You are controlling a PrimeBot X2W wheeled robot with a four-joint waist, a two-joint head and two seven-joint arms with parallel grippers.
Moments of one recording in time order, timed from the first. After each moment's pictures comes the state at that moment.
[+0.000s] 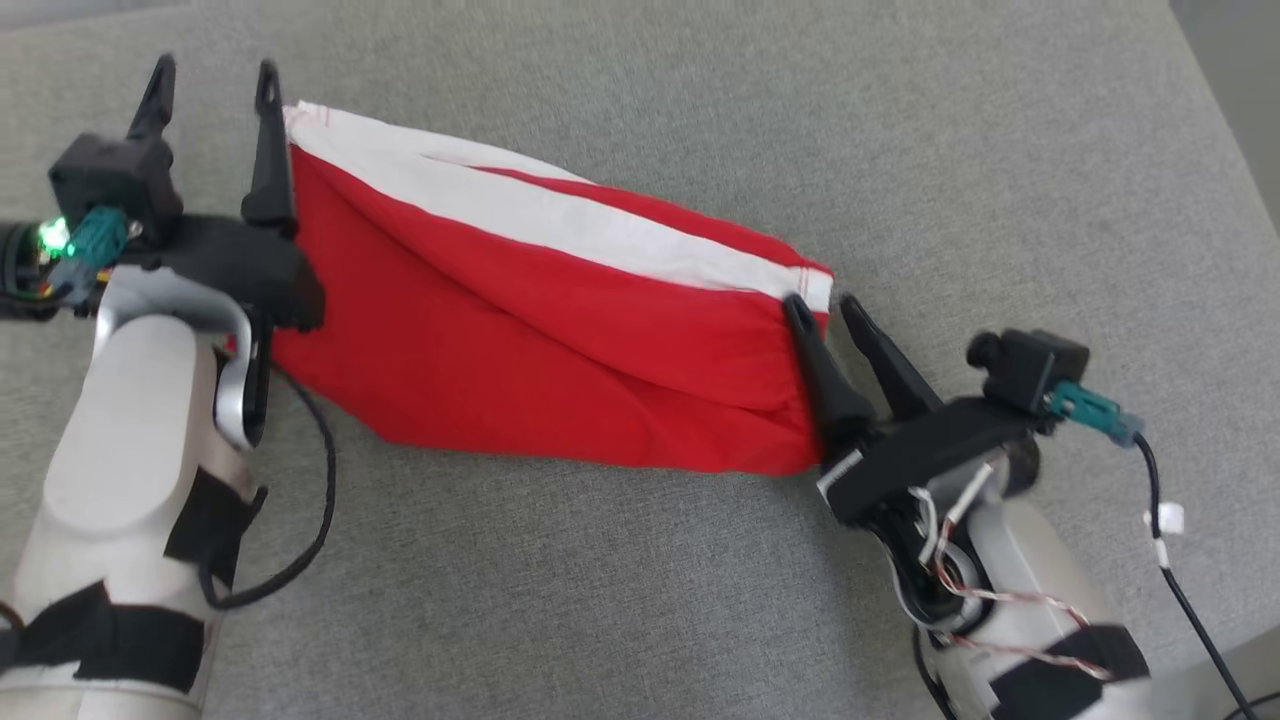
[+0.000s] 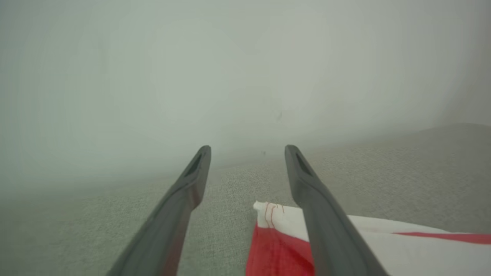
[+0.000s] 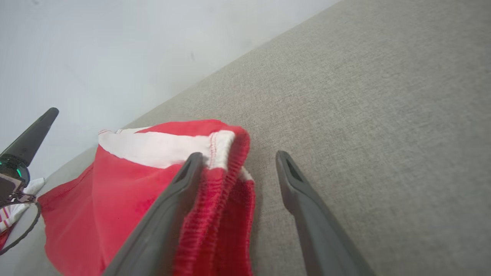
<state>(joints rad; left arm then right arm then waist) -0.95 0.23 -0.18 0.76 -0.25 -0.03 -0.26 -0.52 -0.05 0.26 0.38 0.66 0.13 -0.02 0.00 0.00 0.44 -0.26</state>
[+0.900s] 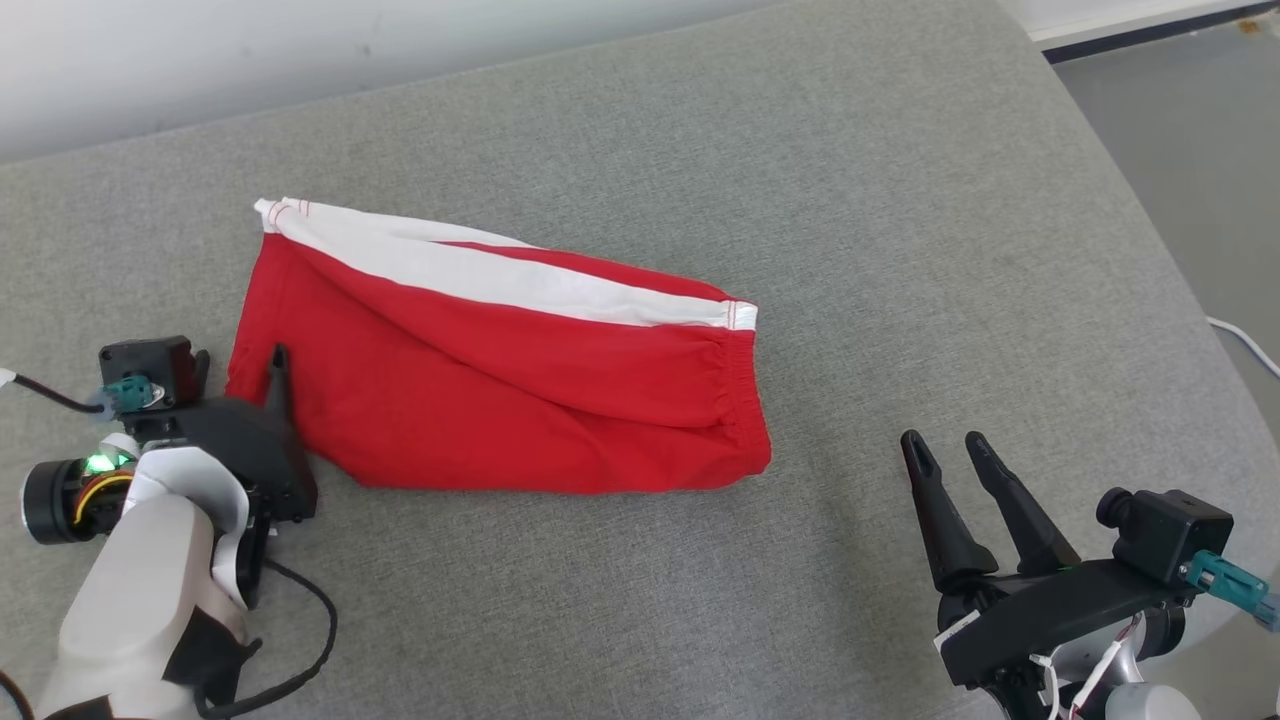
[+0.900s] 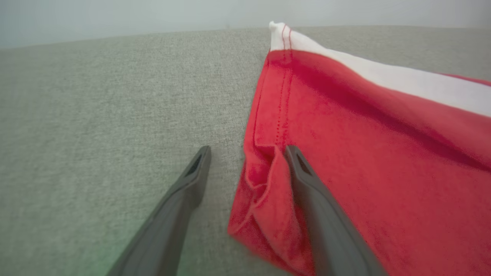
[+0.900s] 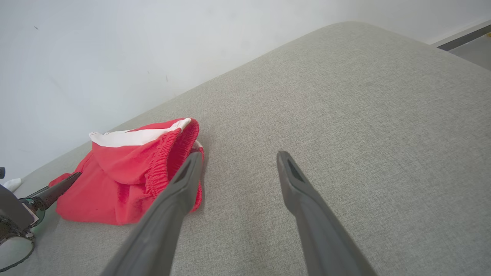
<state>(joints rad) -0.75 0.24 -0.16 0.94 -0.36 -0.06 0.00 -0.08 -0.05 0.05 -0.09 0.48 0.13 0.17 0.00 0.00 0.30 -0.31</state>
